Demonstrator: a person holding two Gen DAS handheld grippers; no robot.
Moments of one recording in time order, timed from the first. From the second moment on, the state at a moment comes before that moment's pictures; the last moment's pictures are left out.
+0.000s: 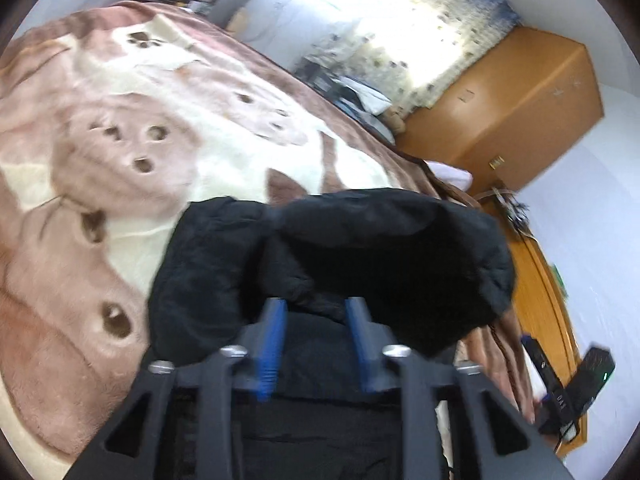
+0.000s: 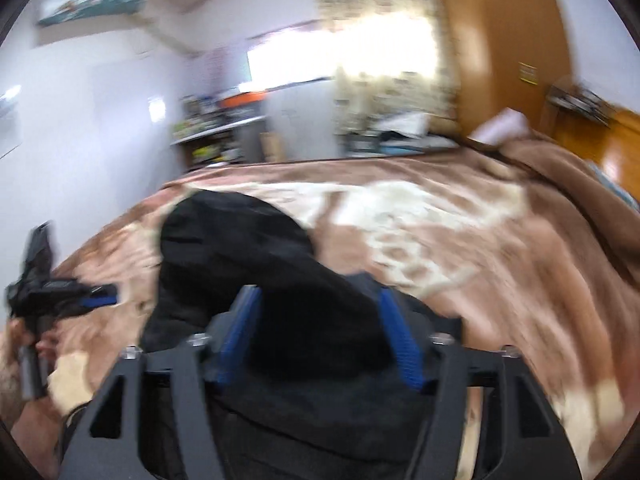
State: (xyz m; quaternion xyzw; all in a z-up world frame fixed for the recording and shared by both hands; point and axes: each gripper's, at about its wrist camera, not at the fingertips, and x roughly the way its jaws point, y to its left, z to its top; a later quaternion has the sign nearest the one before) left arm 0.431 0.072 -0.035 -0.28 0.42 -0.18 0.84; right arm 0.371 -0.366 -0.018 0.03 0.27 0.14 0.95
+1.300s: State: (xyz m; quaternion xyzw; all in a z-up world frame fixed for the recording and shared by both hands) left arm 0.519 0.084 -0.098 -0.32 0.51 -0.08 0.80; right arm 0.333 -0.226 -0.102 -0.34 0.22 0.16 0.90
